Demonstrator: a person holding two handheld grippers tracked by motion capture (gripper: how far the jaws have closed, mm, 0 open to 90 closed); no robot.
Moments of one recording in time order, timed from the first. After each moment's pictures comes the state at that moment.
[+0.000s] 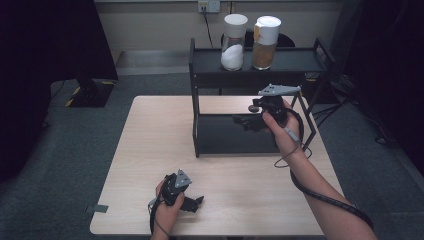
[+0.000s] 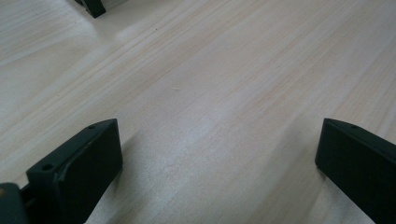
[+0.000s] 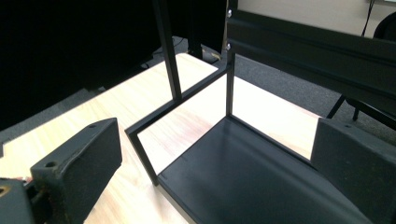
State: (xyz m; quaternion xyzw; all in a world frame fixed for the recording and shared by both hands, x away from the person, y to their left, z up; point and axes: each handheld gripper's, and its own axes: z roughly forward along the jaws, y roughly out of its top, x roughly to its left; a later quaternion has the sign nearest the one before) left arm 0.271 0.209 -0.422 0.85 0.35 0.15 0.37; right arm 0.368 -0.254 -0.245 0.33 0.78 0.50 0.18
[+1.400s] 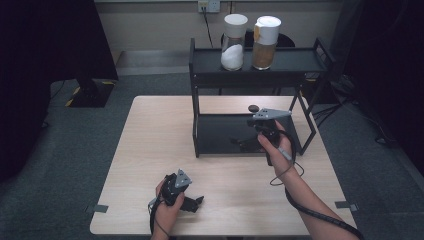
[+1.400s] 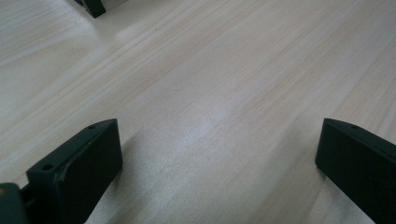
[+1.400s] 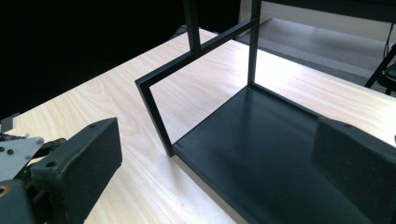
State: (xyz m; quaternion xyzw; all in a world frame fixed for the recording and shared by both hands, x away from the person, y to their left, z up) left arm 0.271 0.209 -0.422 0.85 0.35 0.15 0.37; right arm 0.360 -0.256 -0.307 0.33 0.78 0.51 0.15
